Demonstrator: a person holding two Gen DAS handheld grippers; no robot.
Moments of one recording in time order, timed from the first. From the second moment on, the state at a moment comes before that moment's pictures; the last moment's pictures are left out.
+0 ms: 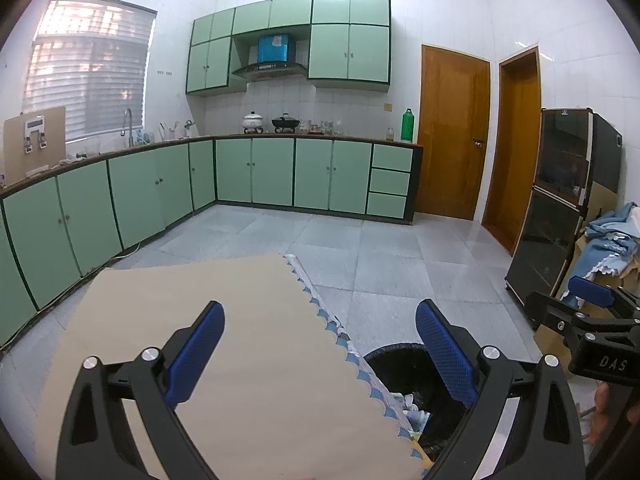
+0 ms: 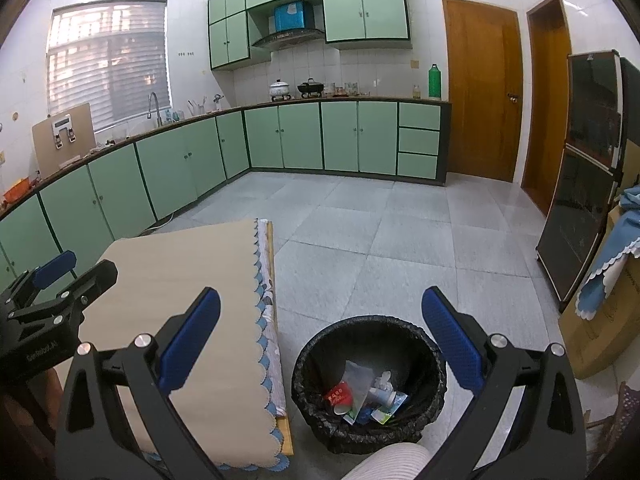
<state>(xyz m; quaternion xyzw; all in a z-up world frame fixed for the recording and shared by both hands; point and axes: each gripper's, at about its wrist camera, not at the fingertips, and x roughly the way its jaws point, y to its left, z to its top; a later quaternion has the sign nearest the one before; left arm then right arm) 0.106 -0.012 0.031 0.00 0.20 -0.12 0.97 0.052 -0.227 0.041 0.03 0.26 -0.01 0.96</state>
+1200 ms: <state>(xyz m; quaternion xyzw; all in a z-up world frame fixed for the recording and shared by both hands) 0.098 -0.014 0.031 0.00 0.20 -0.12 0.97 0.054 -0.226 0.046 0.02 0.25 -0.01 0.97</state>
